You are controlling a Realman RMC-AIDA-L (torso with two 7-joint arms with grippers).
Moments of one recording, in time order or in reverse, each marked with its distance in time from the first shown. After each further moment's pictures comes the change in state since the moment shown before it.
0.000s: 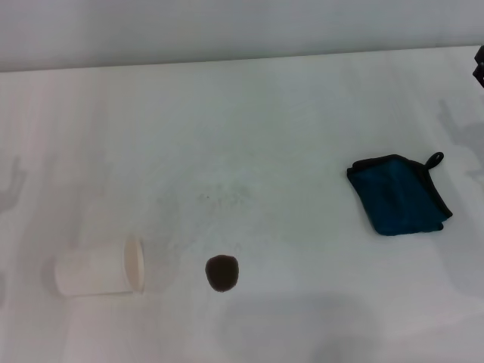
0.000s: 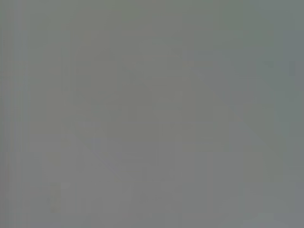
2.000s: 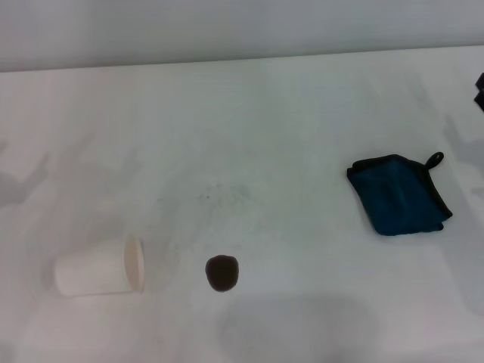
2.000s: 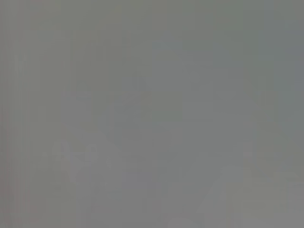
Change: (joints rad) left arm -0.158 0.018 0.037 -0.612 0.507 0.112 -0.909; right arm -0.048 -0.003 -0.009 0.040 -0.013 0.017 0.021
